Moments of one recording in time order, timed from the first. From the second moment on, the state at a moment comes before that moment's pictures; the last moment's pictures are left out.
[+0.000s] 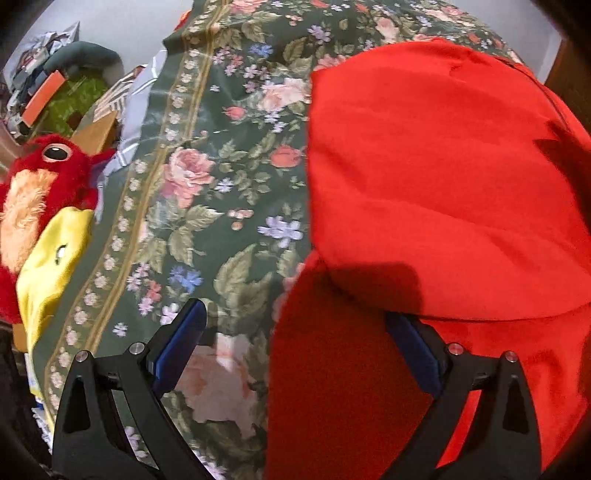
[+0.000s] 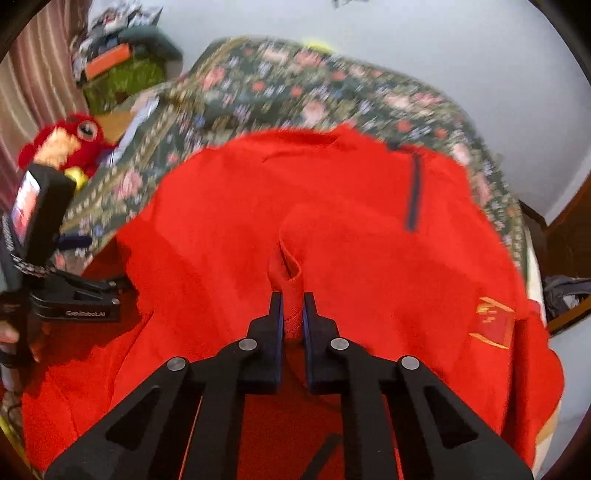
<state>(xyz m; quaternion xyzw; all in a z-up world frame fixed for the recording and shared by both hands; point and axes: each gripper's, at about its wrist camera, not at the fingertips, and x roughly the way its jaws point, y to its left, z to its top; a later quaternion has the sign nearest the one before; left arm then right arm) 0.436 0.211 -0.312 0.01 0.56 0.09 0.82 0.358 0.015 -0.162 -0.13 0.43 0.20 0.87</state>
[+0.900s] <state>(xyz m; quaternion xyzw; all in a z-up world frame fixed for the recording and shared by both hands) 0.401 0.137 -0.220 0.07 0.52 0.09 0.85 0.331 -0.219 -0.158 0.06 0.50 0.11 0.85</state>
